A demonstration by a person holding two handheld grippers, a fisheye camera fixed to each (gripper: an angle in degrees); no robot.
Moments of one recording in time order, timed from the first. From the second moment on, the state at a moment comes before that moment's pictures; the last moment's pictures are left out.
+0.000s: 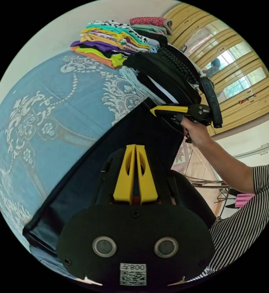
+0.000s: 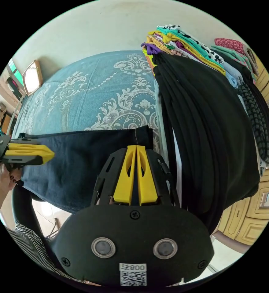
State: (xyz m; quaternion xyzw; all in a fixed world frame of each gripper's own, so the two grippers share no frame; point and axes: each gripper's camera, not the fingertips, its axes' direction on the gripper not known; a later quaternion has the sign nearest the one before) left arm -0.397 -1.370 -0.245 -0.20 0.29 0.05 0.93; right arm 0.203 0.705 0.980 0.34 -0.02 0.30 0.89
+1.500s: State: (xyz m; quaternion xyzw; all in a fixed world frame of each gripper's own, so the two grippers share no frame) left arm -0.871 -0.637 -0.058 -0.16 0.19 -0.33 0.91; right arm -0.199 0.201 0.703 0.31 -0.13 -0.15 0.93
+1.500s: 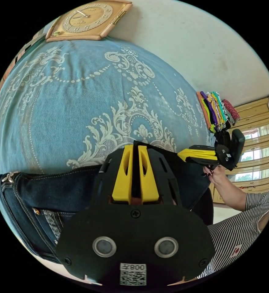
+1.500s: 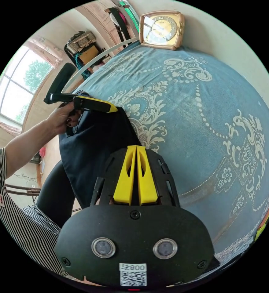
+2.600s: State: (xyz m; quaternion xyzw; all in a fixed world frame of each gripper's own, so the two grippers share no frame) left arm -0.782 -0.620 -0.219 -0.18 0.01 -0.30 0.94; right arm -0.237 0.319 0.749 0.32 -0.06 -0.09 0.94
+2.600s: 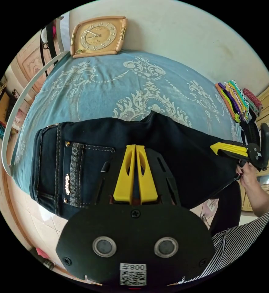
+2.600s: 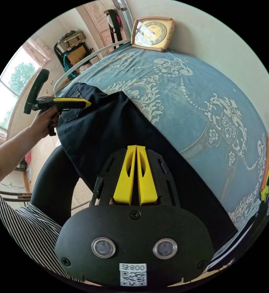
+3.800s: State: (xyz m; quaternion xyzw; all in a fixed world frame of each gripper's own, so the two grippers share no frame) left arm -0.588 -1.073 -0.413 -0.26 0.12 -0.09 0.96; right arm 0.051 0.806 1.060 0.42 -0.23 0.30 0.83
